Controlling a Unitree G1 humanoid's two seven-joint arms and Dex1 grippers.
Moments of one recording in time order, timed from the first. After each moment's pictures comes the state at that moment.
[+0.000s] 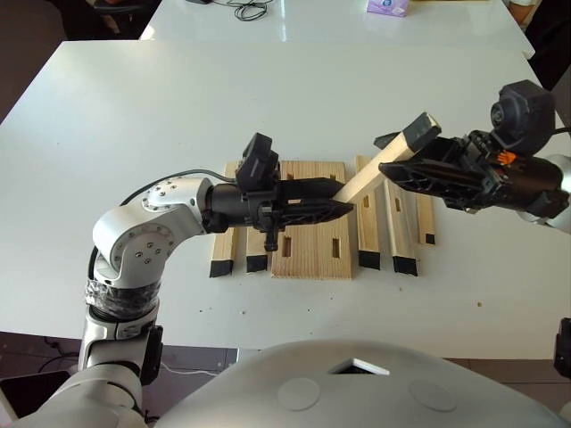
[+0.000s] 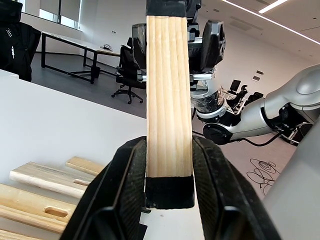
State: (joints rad) left arm -0.23 0.48 -0.03 -0.54 -1.02 0.88 -0.90; right arm -0.24 -0.79 -0.23 -0.52 1.48 0.95 0.71
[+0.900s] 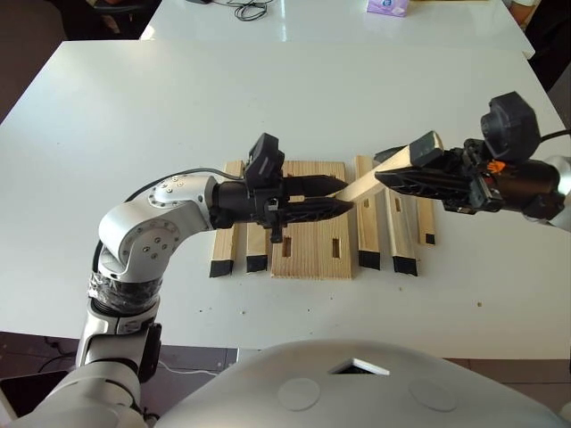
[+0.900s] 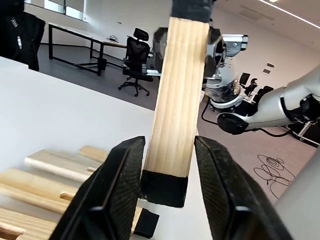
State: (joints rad) left arm -0.26 0.50 -0.07 -0.49 -0.97 0.87 -0.87; right arm -0.22 -0.87 -0.20 -0.53 1.32 0.91 0.80
